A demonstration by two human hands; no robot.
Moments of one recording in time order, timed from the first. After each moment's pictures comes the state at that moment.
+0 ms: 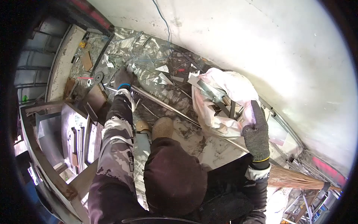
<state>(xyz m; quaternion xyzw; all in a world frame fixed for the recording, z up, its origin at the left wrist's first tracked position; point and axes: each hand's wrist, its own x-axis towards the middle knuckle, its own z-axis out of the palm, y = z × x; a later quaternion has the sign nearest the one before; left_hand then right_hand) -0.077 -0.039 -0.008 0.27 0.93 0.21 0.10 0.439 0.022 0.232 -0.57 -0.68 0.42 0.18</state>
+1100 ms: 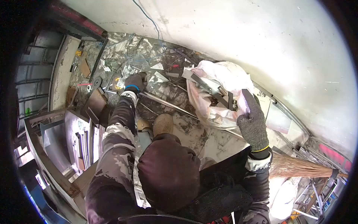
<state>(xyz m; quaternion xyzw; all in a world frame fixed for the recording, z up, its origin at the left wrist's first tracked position) -0.012 -0.013 0.029 0.52 0.80 -0.16 0.26 0.448 0.021 0.226 -0.55 -0.70 0.43 0.17</state>
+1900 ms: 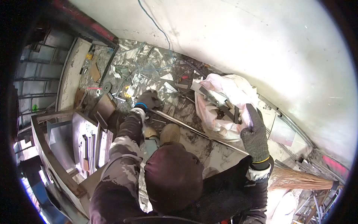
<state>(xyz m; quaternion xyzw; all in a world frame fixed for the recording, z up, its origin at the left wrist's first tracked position) -0.004 -0.054 0.010 0.56 0.77 -0.01 0.31 0.447 0.025 0.217 -0.52 -0.73 0.39 0.19</state>
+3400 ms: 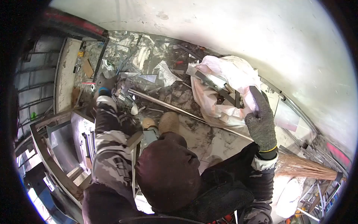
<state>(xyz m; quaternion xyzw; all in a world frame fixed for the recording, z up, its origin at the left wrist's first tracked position) -0.140 -0.074 0.029 0.17 0.97 0.15 0.08 0.451 0.031 0.218 -0.52 -0.73 0.40 0.19</state>
